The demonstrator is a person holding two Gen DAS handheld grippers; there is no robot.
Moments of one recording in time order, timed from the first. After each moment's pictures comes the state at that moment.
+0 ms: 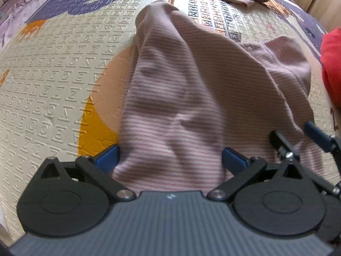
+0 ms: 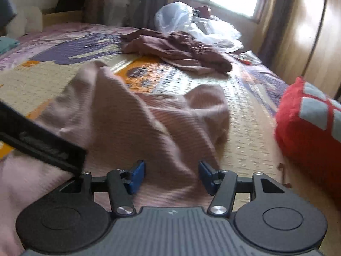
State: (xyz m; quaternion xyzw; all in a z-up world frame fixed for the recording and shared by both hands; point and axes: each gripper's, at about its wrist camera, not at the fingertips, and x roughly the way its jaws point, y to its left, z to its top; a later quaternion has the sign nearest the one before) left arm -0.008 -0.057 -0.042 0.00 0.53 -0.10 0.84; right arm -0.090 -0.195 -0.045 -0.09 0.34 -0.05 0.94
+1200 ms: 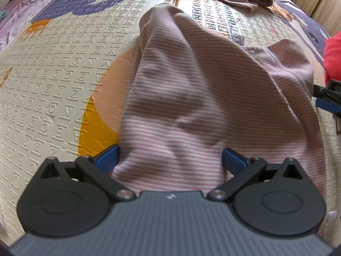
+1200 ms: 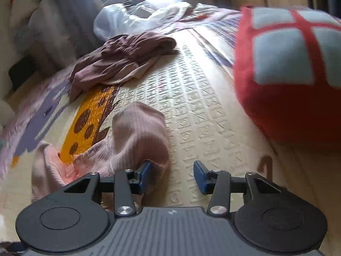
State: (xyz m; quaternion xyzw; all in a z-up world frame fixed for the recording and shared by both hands) left arm -0.011 -0.059 -0.044 -0.01 0.51 -0.08 0.85; right arm -0.037 -0.330 -0.025 0.20 0.36 -0.09 0.91
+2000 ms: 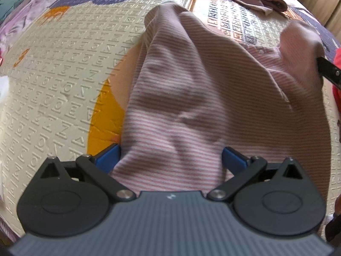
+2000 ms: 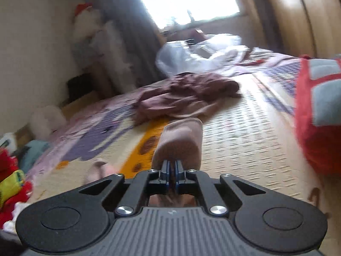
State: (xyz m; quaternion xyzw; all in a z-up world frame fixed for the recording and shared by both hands) left arm -0.030 -0.052 -0.041 -0.04 0.52 -0.04 0.85; right arm -0.063 -0.288 -0.003 0.17 0.23 0.07 0.96
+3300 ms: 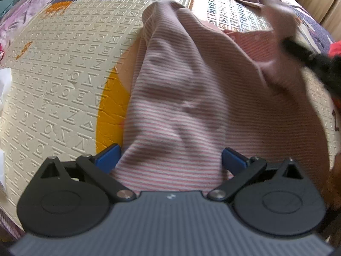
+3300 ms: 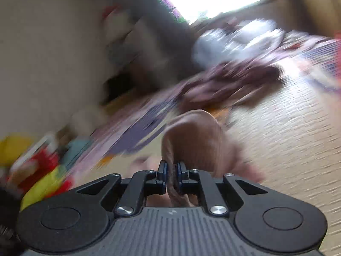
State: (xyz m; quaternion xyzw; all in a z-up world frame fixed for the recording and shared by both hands) left arm -0.045 -0.044 -0.038 -0.04 0.53 -0.05 0.85; right arm -0.059 -0.261 -0.015 0.21 0.25 0.20 0.92
